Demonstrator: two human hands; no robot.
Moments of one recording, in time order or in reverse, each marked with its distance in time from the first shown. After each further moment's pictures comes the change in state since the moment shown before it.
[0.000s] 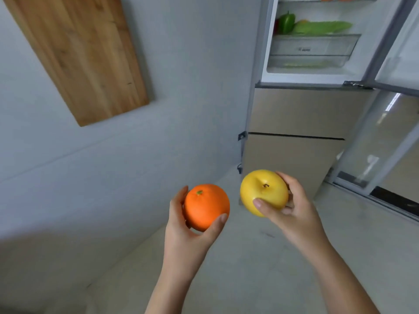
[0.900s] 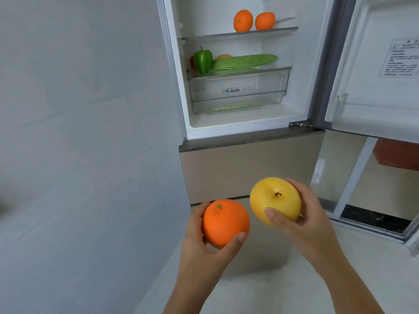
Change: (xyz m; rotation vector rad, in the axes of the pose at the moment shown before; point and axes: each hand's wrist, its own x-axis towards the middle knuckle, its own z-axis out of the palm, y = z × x) left_hand 0.316 0.001 0.332 -0.062 -0.389 0.135; right_hand 0.357 0.091 -0.174 -0.174 0.359 -0.014
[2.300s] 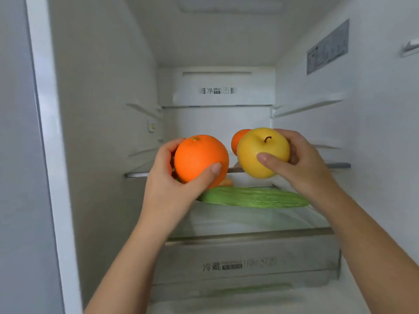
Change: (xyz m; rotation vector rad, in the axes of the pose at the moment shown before) left_hand 0.575 0.126 0.106 -0.045 0.241 0.601; right_hand 0.611 -0.082 0.010 0.018 -0.003 -0.532
